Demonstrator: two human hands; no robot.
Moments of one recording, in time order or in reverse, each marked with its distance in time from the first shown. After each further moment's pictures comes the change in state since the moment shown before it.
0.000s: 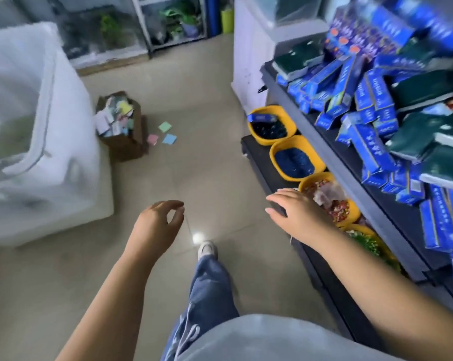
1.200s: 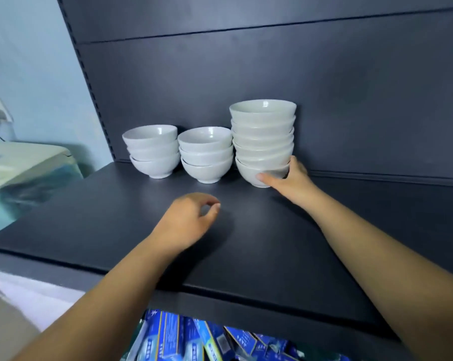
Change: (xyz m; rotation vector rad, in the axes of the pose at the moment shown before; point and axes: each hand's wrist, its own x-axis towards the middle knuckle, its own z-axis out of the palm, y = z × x) left_hand 0.376 0.564 0.070 -0.201 -0.352 1.375; right_hand 0.186 0.268 -0.414 0.387 1.102 0.876
